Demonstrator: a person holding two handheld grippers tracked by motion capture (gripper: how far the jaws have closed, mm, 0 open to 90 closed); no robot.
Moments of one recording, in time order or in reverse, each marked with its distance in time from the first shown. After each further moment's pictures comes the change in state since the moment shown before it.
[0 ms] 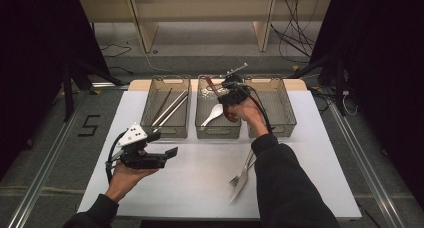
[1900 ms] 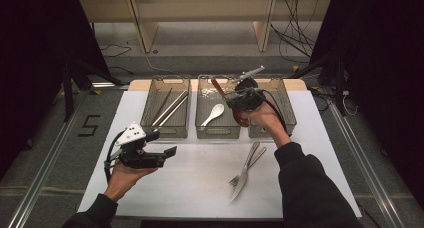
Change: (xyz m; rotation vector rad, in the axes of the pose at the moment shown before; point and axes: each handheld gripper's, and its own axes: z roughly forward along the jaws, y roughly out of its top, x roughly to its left) left arm 0.002 0.001 -0.001 0.005 0.003 -0.013; right arm 0.004 -0.023 -0.060 -0.054 0.048 -0.098
